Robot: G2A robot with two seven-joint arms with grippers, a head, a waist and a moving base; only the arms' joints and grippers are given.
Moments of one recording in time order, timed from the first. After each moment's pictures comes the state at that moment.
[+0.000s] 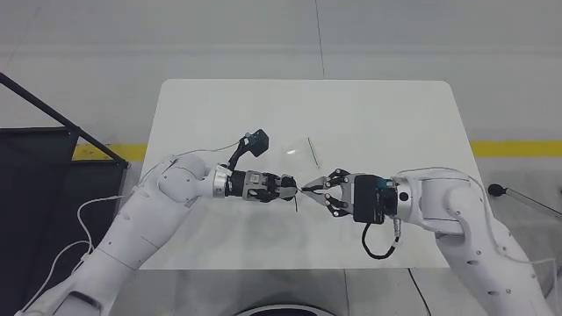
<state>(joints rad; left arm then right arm) 0.86 -1.09 -0.93 -1.31 -0.05 -0.87 -0.95 -1.04 -0.96 1.13 -1.85 -1.06 -1.00 0.08</state>
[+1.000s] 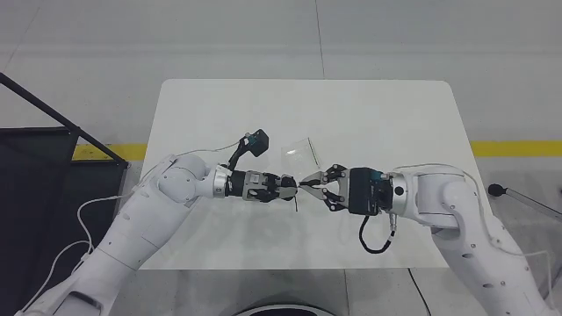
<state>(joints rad) 0.86 -1.09 -0.93 -1.31 -0.05 -0.87 -0.95 -1.01 -0.98 1.10 -1.81 -1.04 -0.99 0.09</state>
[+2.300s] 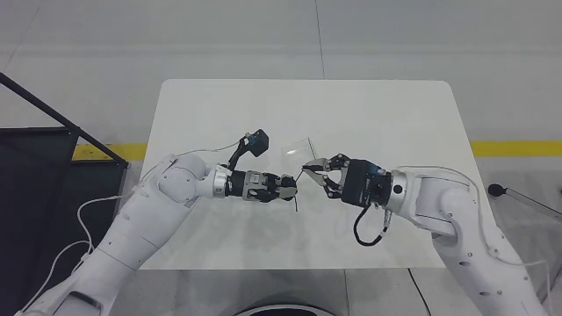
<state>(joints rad) 0.86 -1.09 -0.93 -1.31 -0.05 -0.87 -0.95 -1.05 -0.99 1.13 -1.85 -1.15 -0.82 0.08</state>
